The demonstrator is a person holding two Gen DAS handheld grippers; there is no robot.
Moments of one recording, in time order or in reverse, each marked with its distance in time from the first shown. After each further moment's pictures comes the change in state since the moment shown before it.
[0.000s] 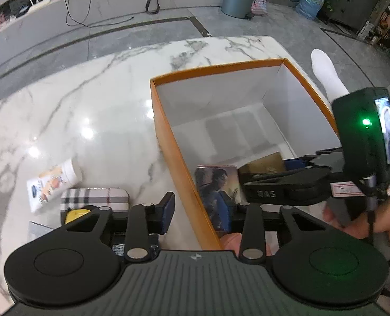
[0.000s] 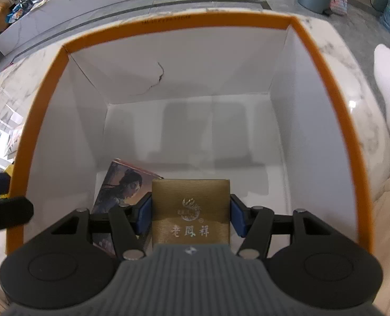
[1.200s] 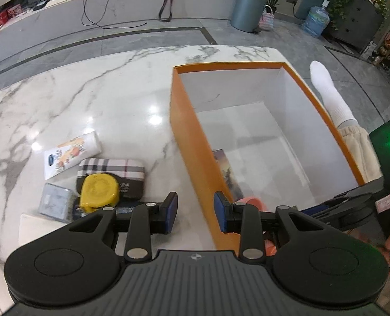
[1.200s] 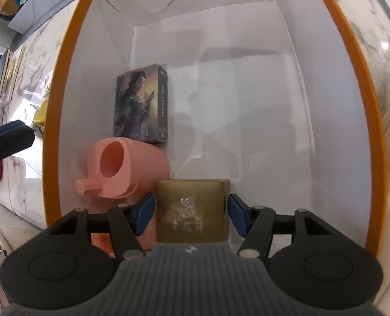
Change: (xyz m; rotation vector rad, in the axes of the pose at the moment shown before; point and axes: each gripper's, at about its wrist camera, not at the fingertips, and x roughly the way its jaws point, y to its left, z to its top) left arm -0.044 0.016 -0.051 -0.073 -0.066 0.009; right arm -0.032 -0.018 -0.065 0.063 0.260 0.186
